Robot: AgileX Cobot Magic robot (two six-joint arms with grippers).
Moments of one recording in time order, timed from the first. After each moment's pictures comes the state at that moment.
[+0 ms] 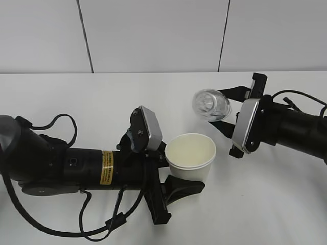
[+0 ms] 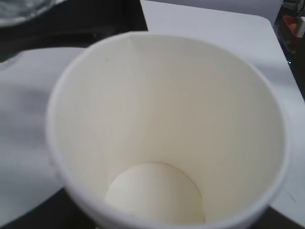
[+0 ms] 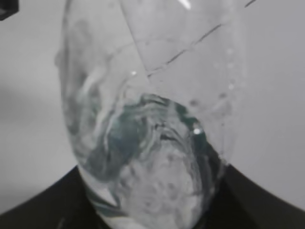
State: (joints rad) left arm -0.60 2.02 -0.78 0.94 -0.96 -0.36; right arm 0.06 1.93 -0.73 -0.80 -1.11 -0.66
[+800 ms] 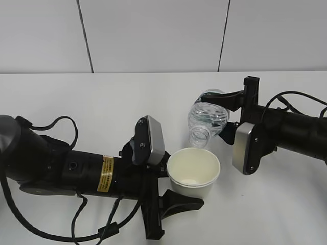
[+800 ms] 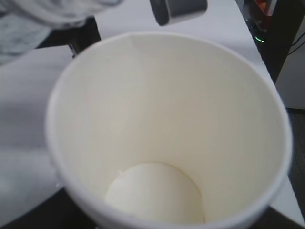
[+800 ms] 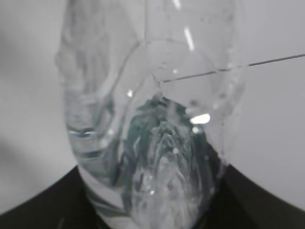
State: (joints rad) left arm -0.60 2.02 -0.78 1.07 -0.95 -0.36; right arm 0.06 1.93 -0.72 -0.86 -1.11 -1.06
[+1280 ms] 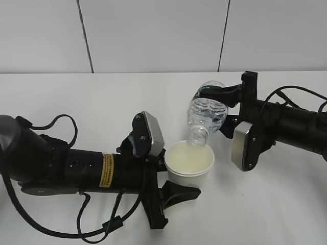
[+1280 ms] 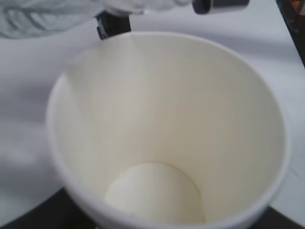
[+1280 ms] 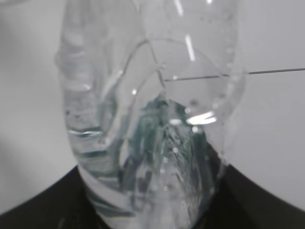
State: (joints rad) left arm -0.60 2.02 -0.78 0.97 -0.89 -0.36; right arm 0.06 1.93 -0.75 -0.86 -1.11 -1.15
